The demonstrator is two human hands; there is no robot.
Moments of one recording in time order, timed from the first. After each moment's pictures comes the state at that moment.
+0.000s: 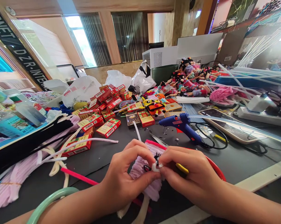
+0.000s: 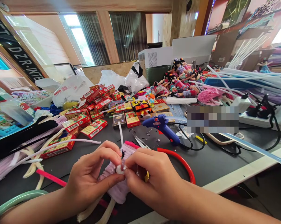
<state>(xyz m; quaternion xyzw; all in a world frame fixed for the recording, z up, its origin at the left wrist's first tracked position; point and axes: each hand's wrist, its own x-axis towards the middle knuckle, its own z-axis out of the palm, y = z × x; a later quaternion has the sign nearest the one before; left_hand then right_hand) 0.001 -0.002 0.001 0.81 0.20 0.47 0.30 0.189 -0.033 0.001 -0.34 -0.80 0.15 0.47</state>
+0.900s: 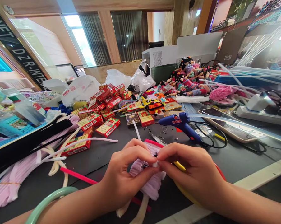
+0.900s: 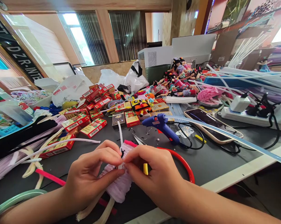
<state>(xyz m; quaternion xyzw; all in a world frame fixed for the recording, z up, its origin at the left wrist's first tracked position) 0.003 0.000 -0.002 0.80 0.19 0.48 0.31 0.185 -0.030 -0.006 -0.37 -0.74 0.19 0.53</state>
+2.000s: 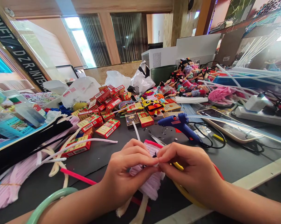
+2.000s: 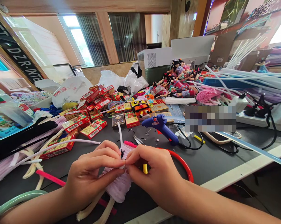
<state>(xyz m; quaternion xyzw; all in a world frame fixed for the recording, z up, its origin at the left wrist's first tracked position) 0.005 0.002 0.006 0.83 0.16 0.48 0.23 0.187 -0.031 -0.007 -0.37 -0.72 0.26 0.53</state>
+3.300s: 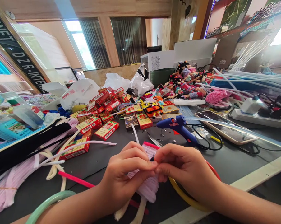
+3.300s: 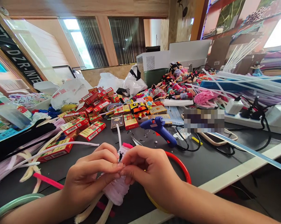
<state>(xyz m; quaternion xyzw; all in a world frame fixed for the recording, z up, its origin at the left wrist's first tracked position) 0.003 0.001 0.008 0.84 0.14 0.47 0.22 0.185 -0.028 -0.005 -0.33 -0.61 0.50 0.52</state>
